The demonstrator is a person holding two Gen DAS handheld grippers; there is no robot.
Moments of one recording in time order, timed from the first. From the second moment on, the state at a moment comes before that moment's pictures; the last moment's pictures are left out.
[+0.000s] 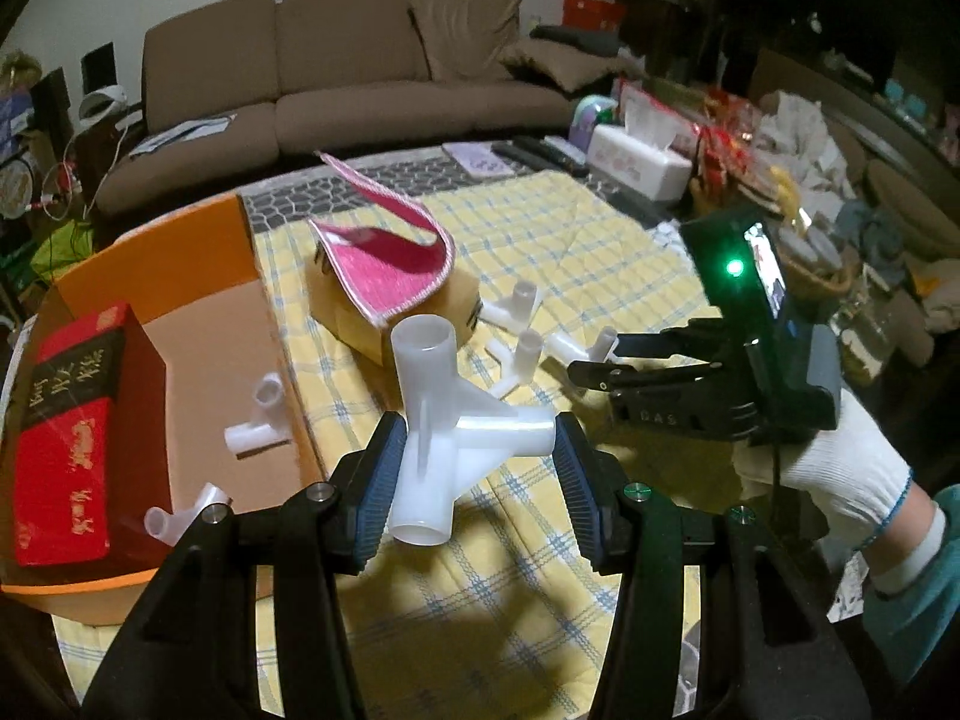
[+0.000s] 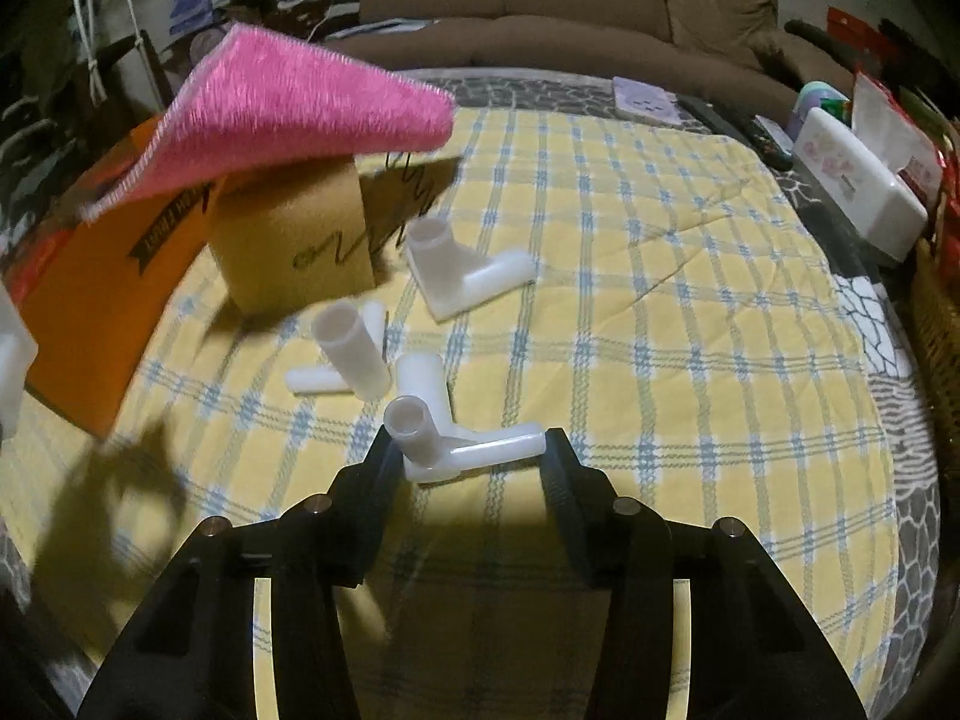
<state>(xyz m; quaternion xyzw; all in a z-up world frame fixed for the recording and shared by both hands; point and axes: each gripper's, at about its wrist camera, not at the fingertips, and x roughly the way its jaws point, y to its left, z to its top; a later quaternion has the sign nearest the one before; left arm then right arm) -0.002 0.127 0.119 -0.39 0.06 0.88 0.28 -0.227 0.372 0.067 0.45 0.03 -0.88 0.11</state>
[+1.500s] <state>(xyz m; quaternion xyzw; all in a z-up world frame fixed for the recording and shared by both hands) -0.063 0.001 0.082 -0.44 0.00 0.88 0.17 -0.232 0.192 0.157 0.39 -0.01 -0.88 0.28</state>
